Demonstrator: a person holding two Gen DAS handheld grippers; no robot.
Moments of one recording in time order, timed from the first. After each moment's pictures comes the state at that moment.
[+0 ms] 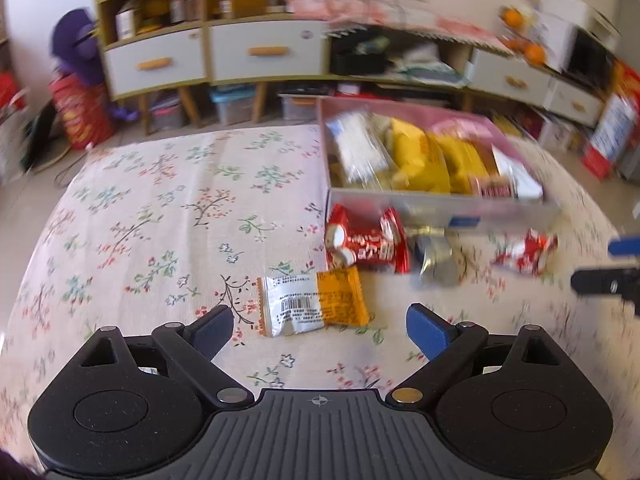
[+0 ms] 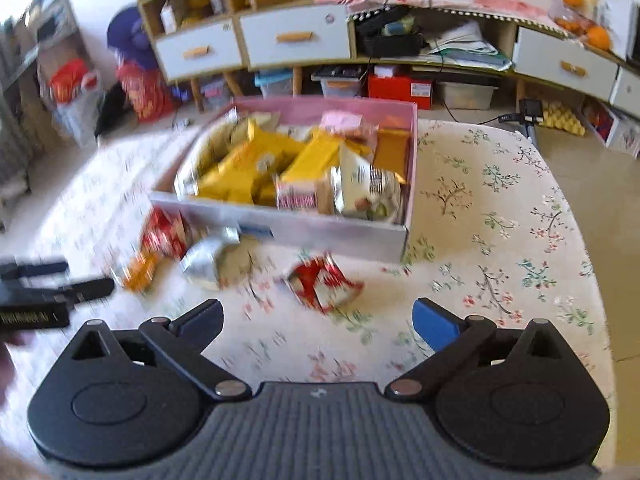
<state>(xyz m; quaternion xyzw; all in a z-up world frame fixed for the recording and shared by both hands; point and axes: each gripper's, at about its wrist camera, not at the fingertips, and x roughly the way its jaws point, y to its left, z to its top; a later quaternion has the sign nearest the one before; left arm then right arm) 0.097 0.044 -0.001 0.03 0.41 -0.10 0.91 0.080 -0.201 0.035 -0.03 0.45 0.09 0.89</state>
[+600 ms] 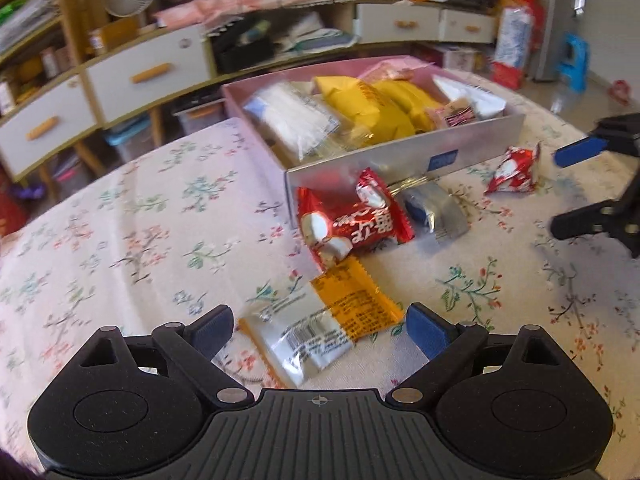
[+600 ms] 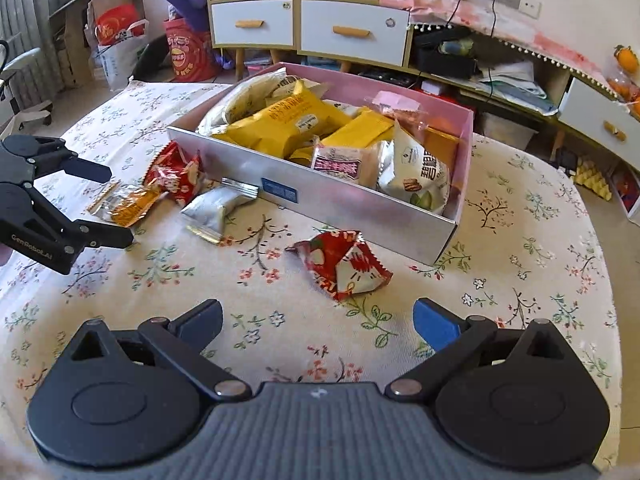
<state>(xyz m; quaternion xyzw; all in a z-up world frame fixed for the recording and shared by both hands) 0.142 0.055 -0.040 0.14 0.40 -0.26 0.87 0.084 -0.192 0.001 -0.10 0.43 0.15 0.89</state>
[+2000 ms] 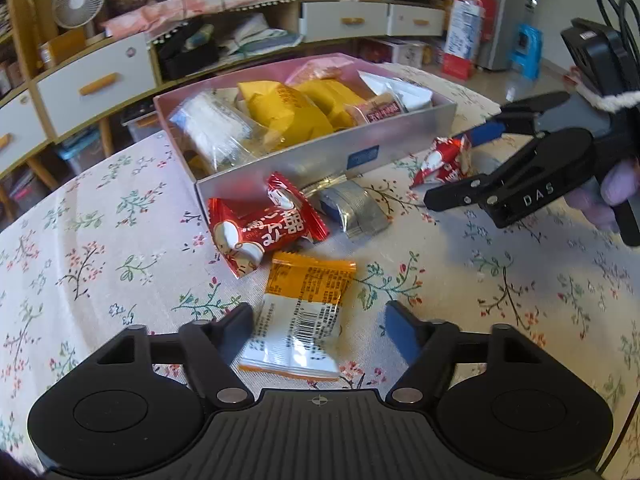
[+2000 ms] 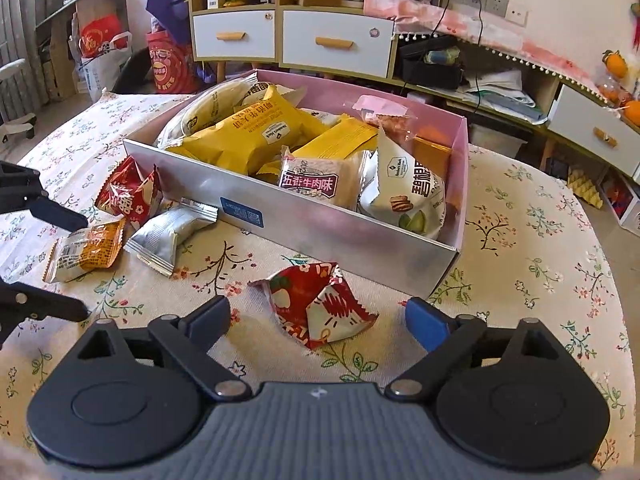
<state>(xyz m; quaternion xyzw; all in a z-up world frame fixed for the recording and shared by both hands) 0.121 0.030 -0.033 0.15 0.40 -0.32 0.85 0.105 -0.189 -0.012 -0.10 0.40 0.13 0.90</state>
